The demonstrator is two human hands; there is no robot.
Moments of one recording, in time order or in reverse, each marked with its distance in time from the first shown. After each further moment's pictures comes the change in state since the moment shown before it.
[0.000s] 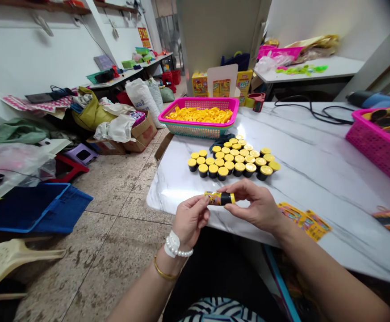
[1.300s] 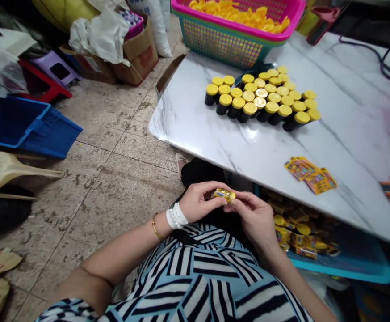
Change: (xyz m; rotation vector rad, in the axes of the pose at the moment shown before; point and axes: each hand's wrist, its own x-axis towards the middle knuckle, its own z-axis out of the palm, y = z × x) left_hand -0.068 -0.085 -0.053 0.546 -0.387 0.222; right_hand -0.154 -0.020 0.069 0.371 0.271 0.774
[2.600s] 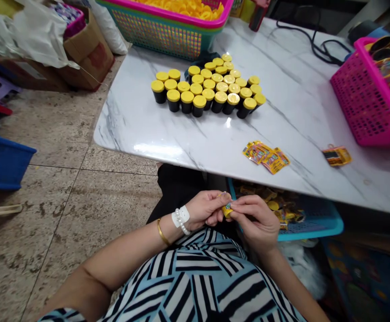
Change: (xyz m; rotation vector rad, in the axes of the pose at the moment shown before) left_hand 0.040 -0.012 0.074 -0.597 -0.337 -0.669; right_hand -0.031 0.002 -0.064 -0.413 0.192 -0.590
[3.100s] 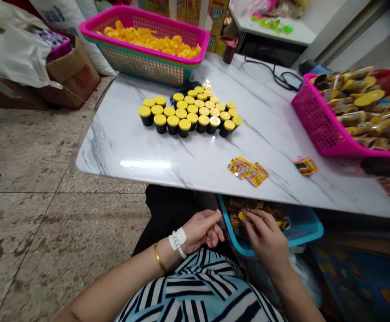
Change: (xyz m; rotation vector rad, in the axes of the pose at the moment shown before) left_hand 0.021 -0.023 -0.003 -0.068 0.004 -0.095; right_hand -0.021 0.025 -0.046 -0.722 0.074 -0.074
